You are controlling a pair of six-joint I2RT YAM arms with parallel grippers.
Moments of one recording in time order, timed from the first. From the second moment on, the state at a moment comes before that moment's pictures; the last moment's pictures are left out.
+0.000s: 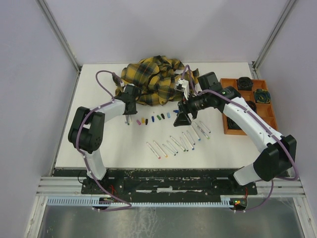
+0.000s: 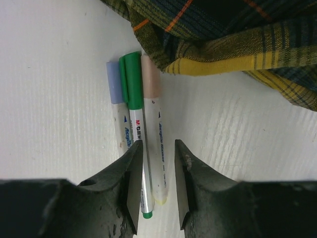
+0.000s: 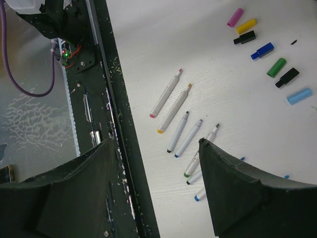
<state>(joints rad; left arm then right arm) -0.35 1.85 1.15 -0.31 -0.34 -0.33 0.48 1.47 1.38 -0.80 -0.86 -0.28</state>
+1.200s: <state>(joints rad) -0.31 1.68 1.02 -0.27 -0.17 -0.33 0.46 1.49 1.37 -0.79 -0.90 -0.27</state>
